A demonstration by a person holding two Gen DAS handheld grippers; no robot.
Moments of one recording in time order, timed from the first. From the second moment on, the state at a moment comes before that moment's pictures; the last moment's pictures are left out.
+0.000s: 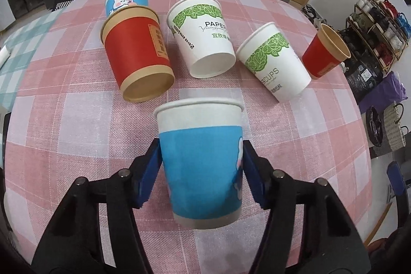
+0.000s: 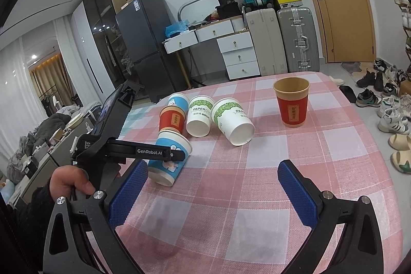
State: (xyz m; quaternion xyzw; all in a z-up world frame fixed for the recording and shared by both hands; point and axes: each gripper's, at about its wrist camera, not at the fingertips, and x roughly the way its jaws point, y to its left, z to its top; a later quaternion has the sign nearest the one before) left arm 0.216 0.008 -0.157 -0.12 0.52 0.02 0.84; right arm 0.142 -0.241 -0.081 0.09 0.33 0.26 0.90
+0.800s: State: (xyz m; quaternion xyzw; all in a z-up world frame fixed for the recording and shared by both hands) left arm 0.033 0.013 -0.041 -0.14 0.46 -0.01 0.88; right arm 0.057 -0.236 -0.037 0.08 0.29 0.27 0.91
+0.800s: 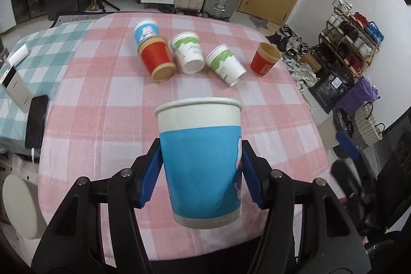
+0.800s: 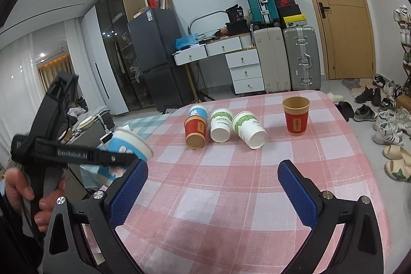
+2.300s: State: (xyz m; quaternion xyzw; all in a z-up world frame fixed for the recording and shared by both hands) left arm -0.043 0.025 -0.019 -0.11 0.33 0.06 0.94; right arm 0.019 -0.200 -0.015 0.02 0.29 0.30 0.91
